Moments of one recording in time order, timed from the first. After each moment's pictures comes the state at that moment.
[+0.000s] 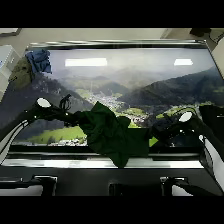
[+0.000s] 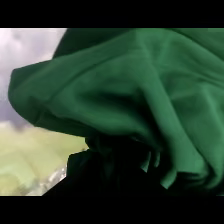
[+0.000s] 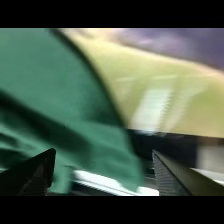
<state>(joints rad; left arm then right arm) -0.09 -1.52 0.99 0.75 -1.13 -1.33 -0.10 -1.35 0.71 -0.96 1.26 1.56</state>
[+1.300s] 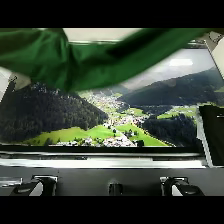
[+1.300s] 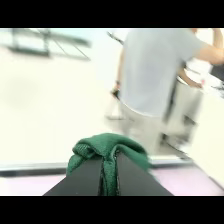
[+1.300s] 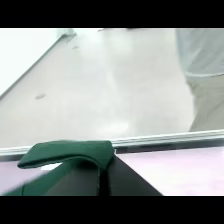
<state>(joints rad) 0.14 -0.76 1.78 0.96 -0.95 -1.47 -0.10 -0.87 1.92 -1.37 1.04 1.63</state>
